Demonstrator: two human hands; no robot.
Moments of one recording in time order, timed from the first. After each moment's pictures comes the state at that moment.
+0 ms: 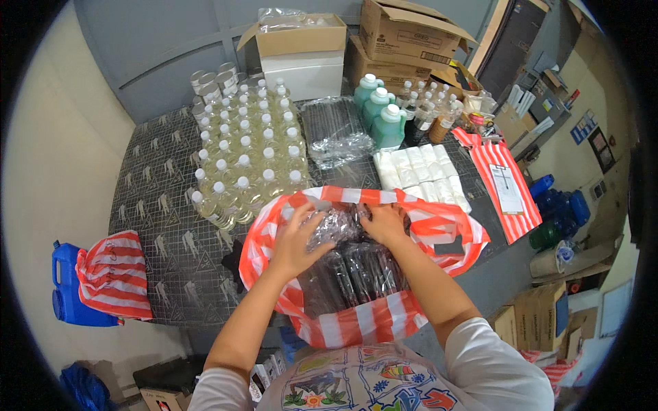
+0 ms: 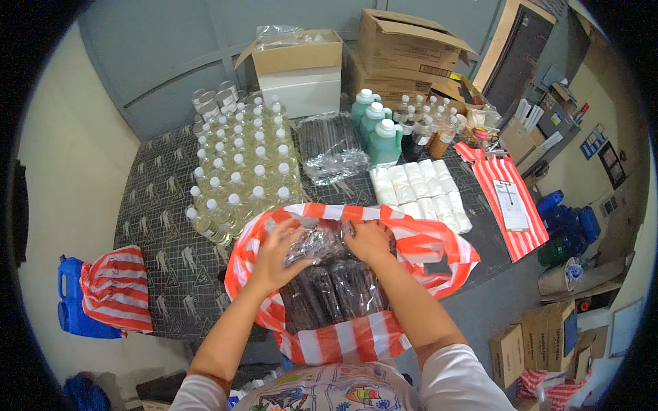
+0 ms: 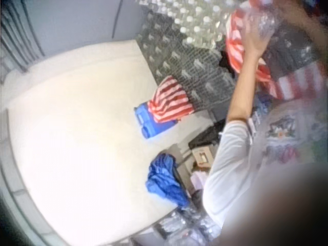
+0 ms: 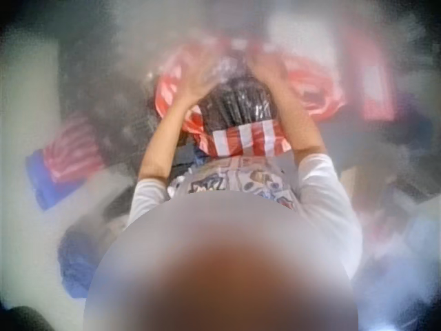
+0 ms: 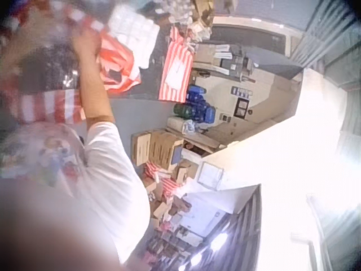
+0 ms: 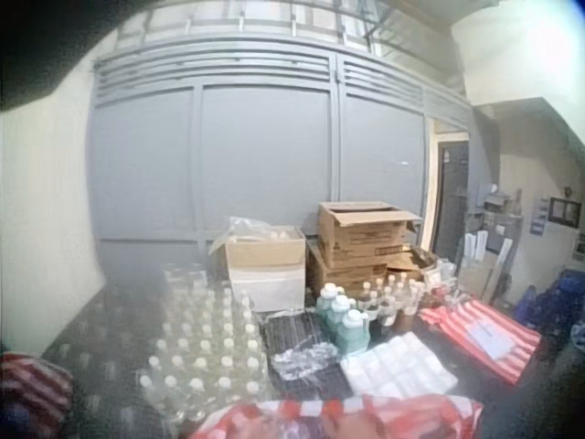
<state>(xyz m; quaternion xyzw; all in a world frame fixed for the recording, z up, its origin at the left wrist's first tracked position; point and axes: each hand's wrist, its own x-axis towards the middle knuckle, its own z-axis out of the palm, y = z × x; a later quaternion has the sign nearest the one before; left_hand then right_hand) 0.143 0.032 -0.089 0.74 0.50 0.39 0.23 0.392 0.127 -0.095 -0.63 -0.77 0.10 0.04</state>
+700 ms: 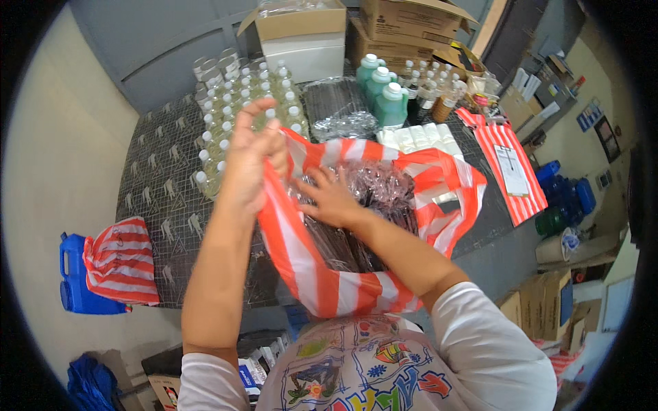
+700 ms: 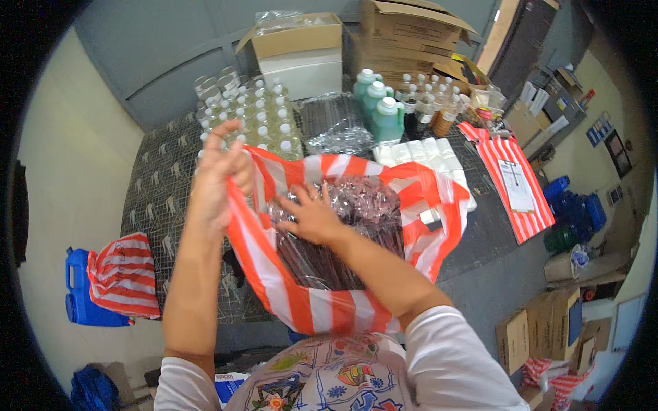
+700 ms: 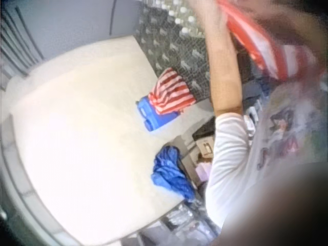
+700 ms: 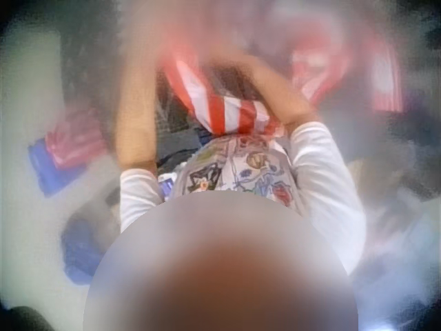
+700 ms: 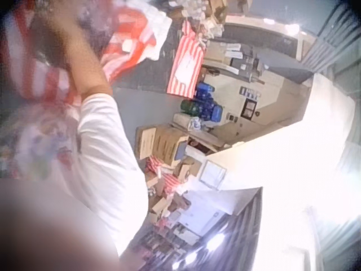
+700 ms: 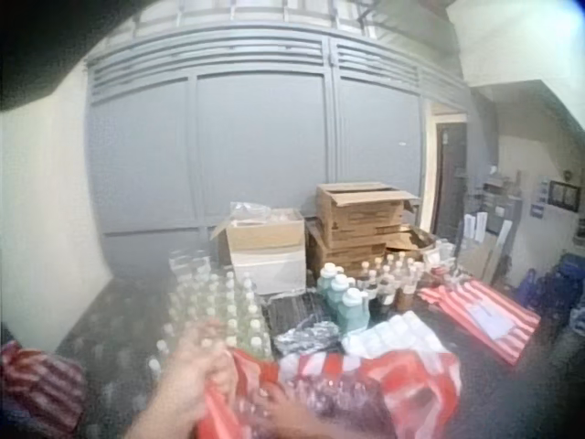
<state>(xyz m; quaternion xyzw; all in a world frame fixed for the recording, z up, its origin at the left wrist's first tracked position) 0.136 0.037 0.117 0.37 0.33 0.63 0.60 0.294 0.096 -0.085 -0.35 -0.92 0.06 0.18</state>
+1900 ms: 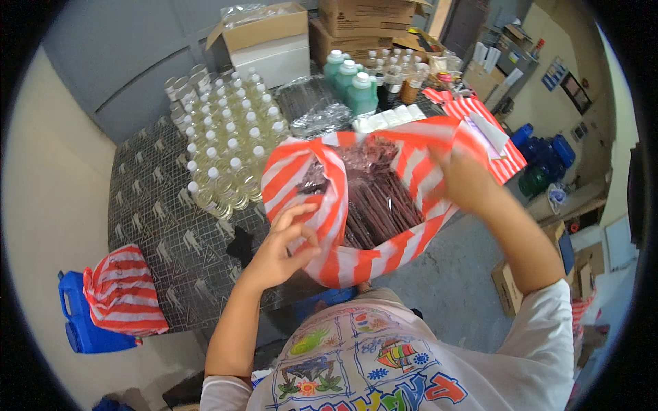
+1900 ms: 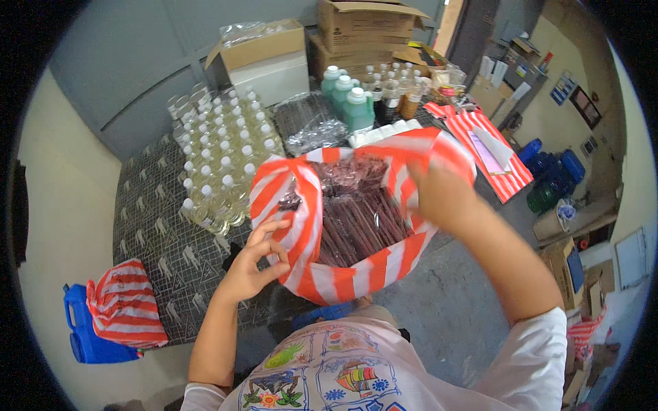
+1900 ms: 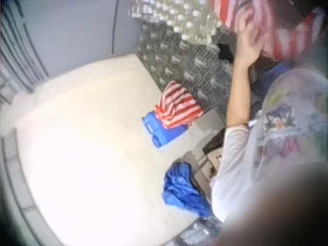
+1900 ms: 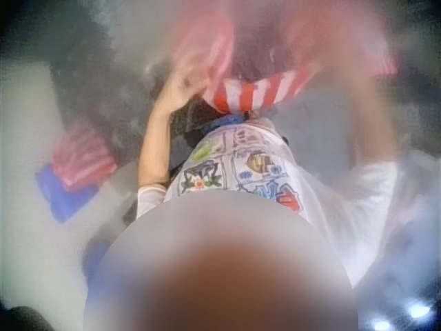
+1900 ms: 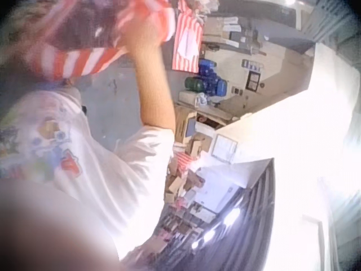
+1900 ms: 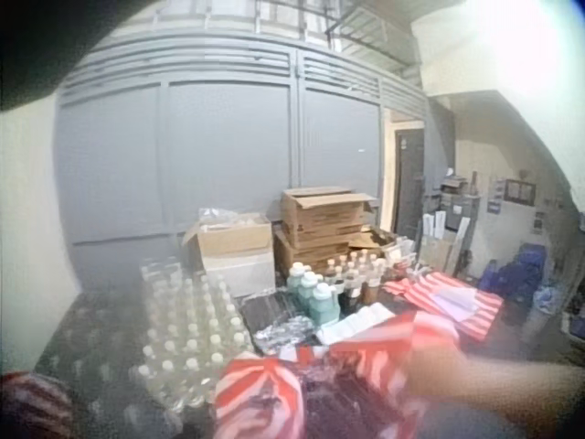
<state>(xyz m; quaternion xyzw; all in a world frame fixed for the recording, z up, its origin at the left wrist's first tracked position) 0.091 -0.080 -0.006 0.80 0.38 0.34 0.33 0.470 -0.018 0.114 -0.63 -0.78 0.02 -0.06</state>
